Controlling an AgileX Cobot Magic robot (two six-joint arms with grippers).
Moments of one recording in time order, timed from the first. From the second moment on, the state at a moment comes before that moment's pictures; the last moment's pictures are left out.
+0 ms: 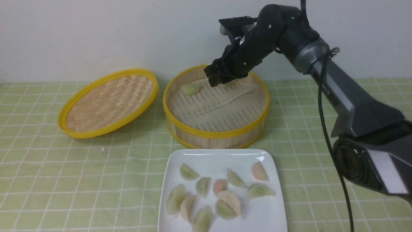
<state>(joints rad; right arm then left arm) 0.40 2.65 -2.77 0.34 1.26 -0.14 -0.52 0.76 -1.18 0.34 1.28 -0.24</state>
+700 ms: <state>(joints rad) 0.59 1.88 -1.57 0.32 1.25 -0.20 -0.52 0.75 -1.18 0.34 1.28 -0.24</state>
